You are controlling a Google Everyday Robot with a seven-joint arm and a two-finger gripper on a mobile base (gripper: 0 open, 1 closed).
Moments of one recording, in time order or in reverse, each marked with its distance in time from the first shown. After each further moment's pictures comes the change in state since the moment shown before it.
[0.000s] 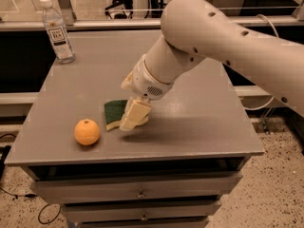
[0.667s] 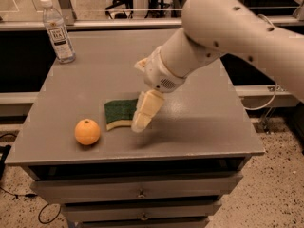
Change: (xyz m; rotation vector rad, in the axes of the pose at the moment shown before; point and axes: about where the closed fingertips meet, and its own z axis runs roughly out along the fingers) arm 0.013 -0.015 -0.027 0.066 -0.046 0.041
